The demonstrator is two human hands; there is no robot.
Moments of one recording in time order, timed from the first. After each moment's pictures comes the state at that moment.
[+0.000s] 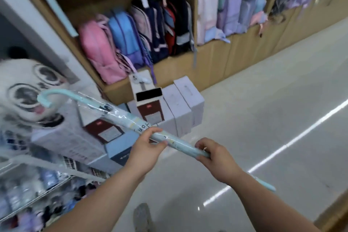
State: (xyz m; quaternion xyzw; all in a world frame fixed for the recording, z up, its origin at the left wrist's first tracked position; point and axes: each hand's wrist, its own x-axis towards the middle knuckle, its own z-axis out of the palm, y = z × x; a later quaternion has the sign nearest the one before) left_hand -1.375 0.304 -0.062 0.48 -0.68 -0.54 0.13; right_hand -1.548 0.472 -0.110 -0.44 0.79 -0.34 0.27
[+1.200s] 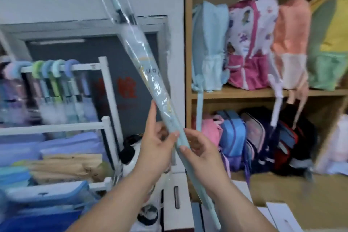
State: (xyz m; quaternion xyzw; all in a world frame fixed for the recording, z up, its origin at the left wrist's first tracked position) left_hand -1.233 -0.045 0.177 0.31 -0.62 -0.44 0.57; right_hand -1.361 -0.005 0.140 -0.54 0.47 -0.63 0.32
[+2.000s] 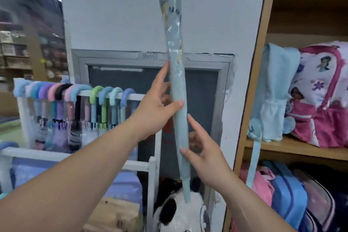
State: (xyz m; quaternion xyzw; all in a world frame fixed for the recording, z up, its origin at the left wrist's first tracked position) left_hand -1.072 -0.216 0.315 0.23 -0.74 -0.30 0.55; right_hand -1.242 -0.165 0.230 -0.73 0.40 -0.51 0.22
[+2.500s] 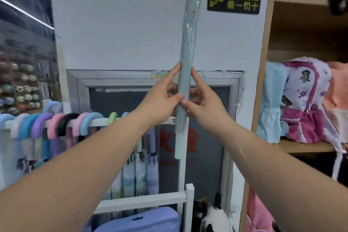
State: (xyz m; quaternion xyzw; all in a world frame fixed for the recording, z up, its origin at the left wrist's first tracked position) left_hand -0.971 -0.303 0.383 0.19 -0.80 -0.31 0.48; right_hand -1.122 -0.252 0.365 -0.68 0.43 -0.59 0.11
